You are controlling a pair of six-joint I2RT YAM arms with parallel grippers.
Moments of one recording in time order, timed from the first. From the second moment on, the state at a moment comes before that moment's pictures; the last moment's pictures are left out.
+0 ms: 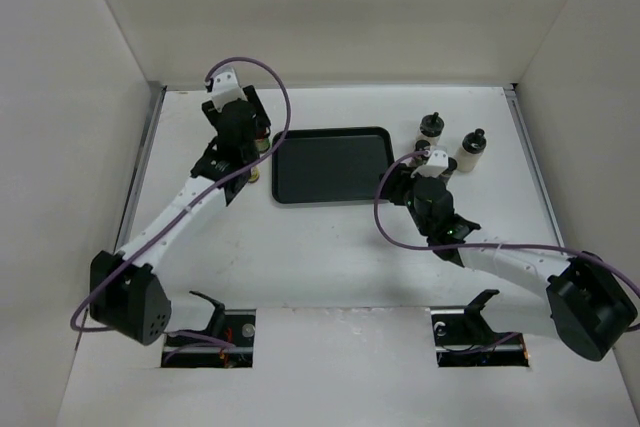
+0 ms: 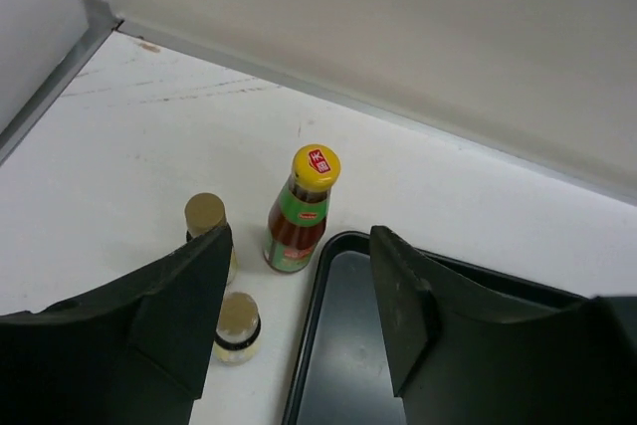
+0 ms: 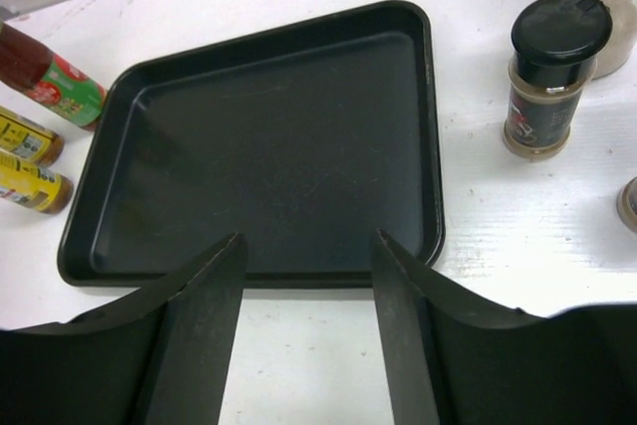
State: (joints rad) left arm -0.44 1.28 1.07 0.04 -0.66 -0.34; right arm 0.66 1.19 0.51 0.44 0.44 0.48
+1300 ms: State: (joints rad) left arm -0.31 1.85 1.44 -0.06 -0.58 -0.32; right arm 0.65 1.22 0.51 0.44 0.39 0.47
